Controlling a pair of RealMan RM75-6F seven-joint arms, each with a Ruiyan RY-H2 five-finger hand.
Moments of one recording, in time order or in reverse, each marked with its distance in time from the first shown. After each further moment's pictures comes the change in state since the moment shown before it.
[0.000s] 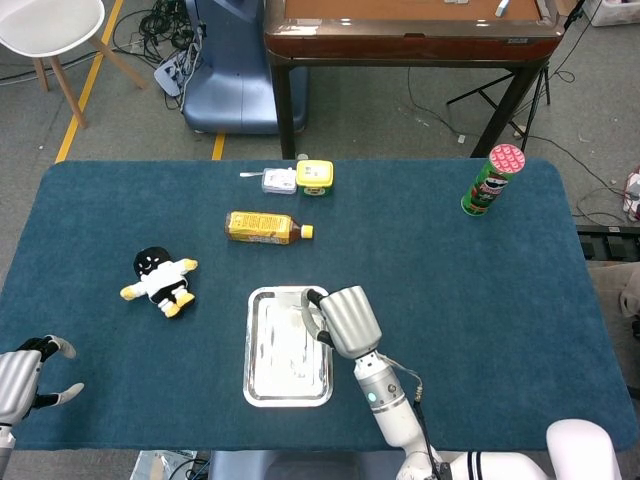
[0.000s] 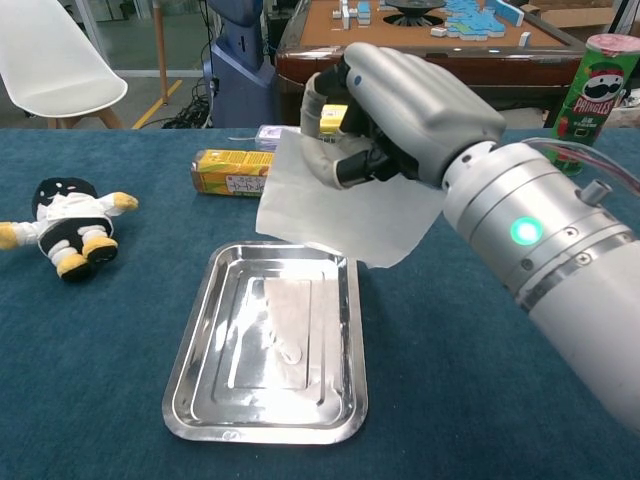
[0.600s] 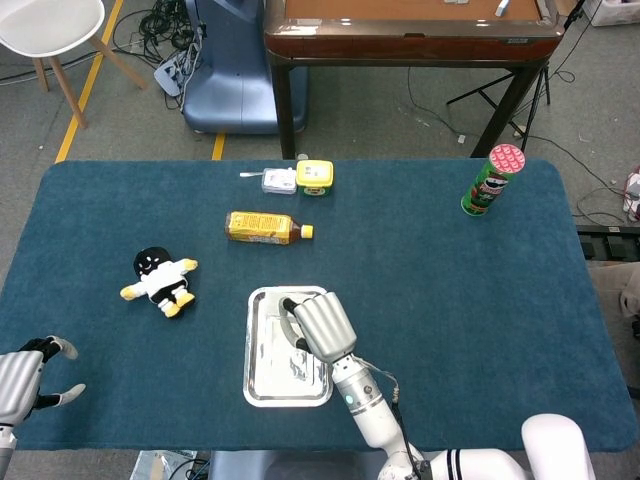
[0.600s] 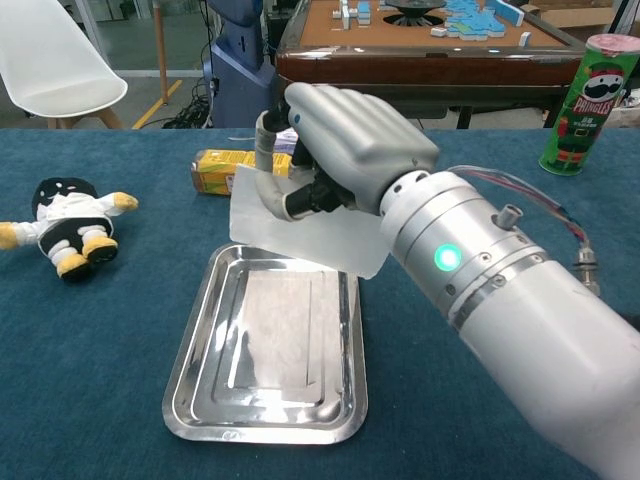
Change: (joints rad) left arm -0.001 -0.001 0.002 -0.001 0.001 -0.003 0.000; right arm 0.063 -0.088 0.004 0.064 0.062 -0.051 -0.046
